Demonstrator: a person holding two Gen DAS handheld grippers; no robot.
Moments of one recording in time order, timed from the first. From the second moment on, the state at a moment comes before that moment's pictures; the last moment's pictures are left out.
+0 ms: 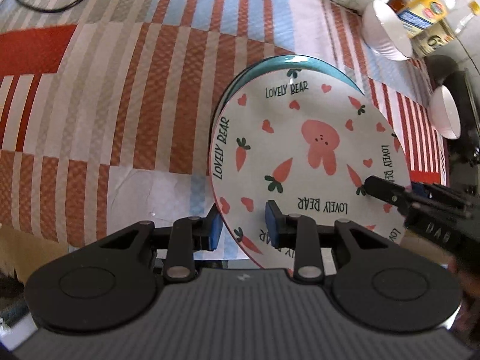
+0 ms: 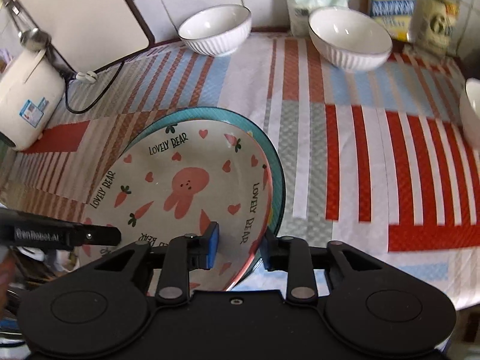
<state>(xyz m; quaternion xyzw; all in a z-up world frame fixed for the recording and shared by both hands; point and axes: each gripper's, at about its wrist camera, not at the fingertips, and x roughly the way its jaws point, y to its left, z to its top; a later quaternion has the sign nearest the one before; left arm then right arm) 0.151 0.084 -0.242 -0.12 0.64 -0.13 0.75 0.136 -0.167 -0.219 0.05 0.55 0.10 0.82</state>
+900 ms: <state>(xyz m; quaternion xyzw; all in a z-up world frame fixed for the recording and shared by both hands) 0.174 0.085 -0.221 -0.02 0.67 -0.15 0.73 0.132 -0.170 -0.221 0.05 0.53 0.07 0.84</state>
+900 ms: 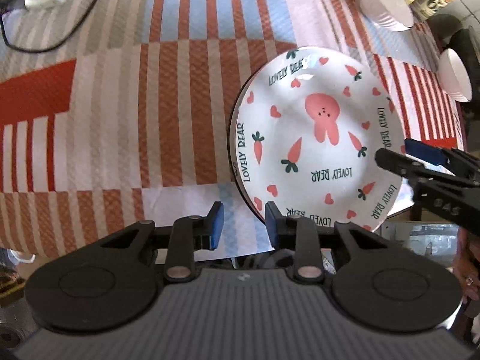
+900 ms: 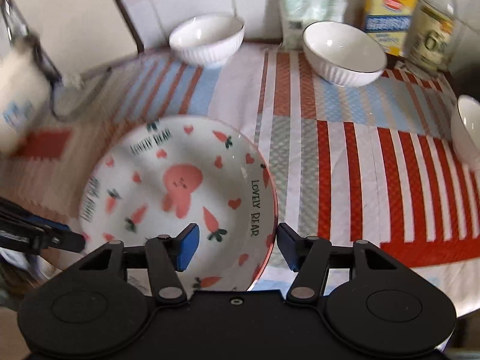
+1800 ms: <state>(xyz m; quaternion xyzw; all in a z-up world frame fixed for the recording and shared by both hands) 0.128 -0.049 -0.088 0.03 0.49 -0.28 0.82 0.057 -0.317 -0.101 -0.01 0.39 0.16 0.91</state>
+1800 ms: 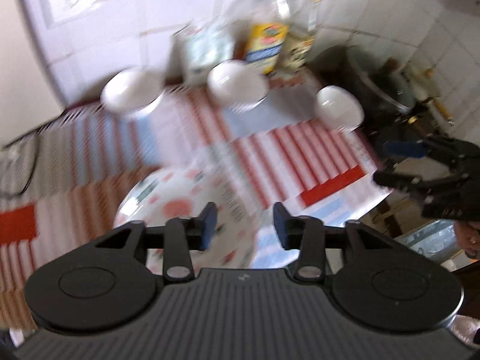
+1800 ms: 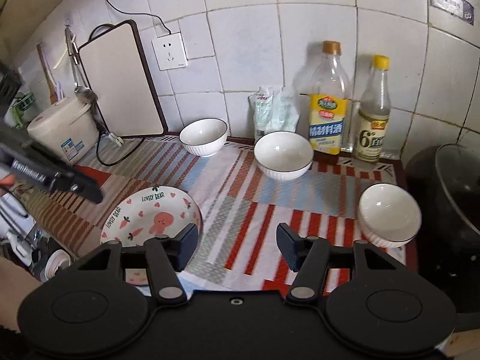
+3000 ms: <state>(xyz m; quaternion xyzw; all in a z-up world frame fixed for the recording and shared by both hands) 0.273 -0.355 -0.232 0.01 0.47 -0.30 0.83 0.158 -0.459 -0.268 -0.05 0.42 0.04 0.90</state>
